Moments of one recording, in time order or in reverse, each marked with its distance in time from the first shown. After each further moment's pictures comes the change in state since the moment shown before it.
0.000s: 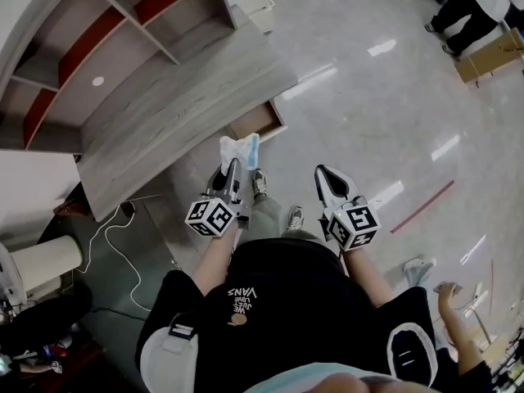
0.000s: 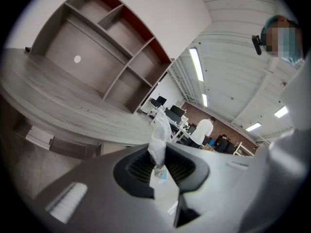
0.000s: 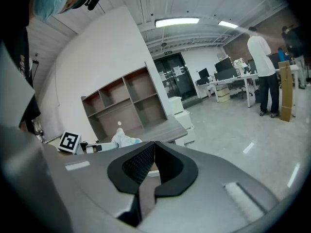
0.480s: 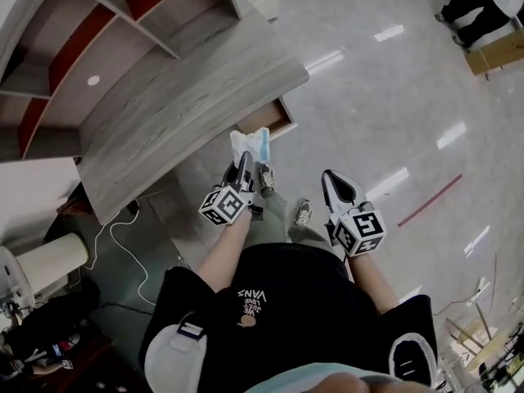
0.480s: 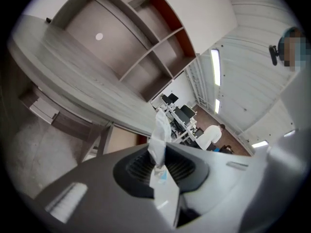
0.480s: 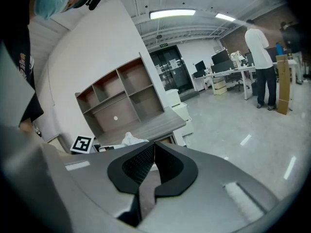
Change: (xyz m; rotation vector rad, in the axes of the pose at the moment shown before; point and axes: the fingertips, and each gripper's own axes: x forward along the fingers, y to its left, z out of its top) left arm 0.046 0.057 -0.042 -0.202 0.049 0.072; right arm 0.027 -0.007 -0.028 0.041 0.076 -0.032
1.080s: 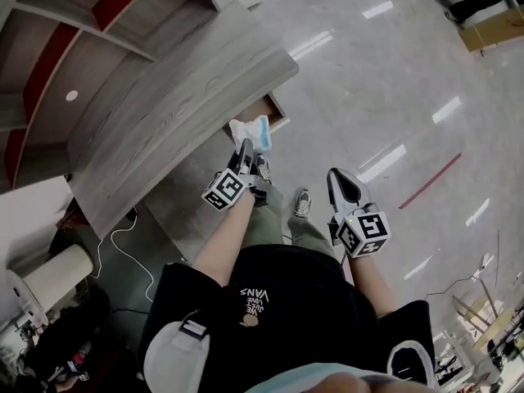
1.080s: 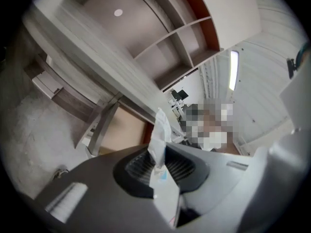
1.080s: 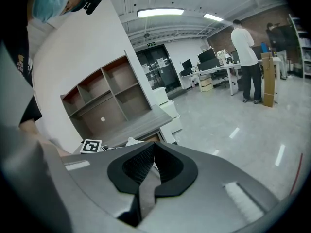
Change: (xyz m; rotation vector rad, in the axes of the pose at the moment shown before) left arm 0.063 0.037 -0.037 -0.186 0.095 0.036; right arm 0.000 -0.031 -0.015 0.083 0.013 -0.134
